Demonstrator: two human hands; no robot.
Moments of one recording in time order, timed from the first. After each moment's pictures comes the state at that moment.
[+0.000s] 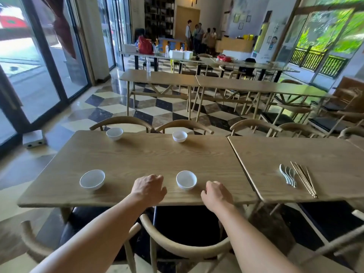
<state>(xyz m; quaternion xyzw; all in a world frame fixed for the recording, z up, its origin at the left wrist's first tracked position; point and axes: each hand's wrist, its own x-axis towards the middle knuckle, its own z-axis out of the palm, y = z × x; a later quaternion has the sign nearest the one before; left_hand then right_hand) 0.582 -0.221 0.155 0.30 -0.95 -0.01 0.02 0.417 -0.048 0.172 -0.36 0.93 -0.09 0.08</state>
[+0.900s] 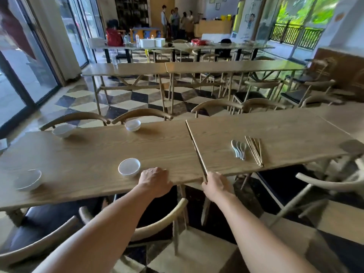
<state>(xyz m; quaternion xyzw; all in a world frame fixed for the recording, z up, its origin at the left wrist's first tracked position) 0.363 0.009 0.160 0.26 -0.96 -0.01 -0.05 0.230 0.180 0.149 -0.30 0.94 -0.14 0.07</state>
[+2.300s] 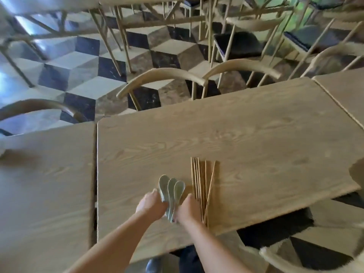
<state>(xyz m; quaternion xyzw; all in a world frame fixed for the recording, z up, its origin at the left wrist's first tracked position) -0.231 0.045 -0.022 0.43 -0.83 -0.28 -0.24 -0.297 0.160 -0.020 -0.08 0.89 -0.23 0.38</state>
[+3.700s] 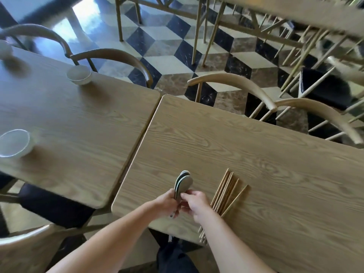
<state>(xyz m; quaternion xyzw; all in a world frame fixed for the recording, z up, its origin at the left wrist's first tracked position) -0.177 0.083 -0.009 0.48 -0.54 -0.69 -0.05 -0.291 0.129 -0.004 -0.01 0.71 -0.35 0.61</state>
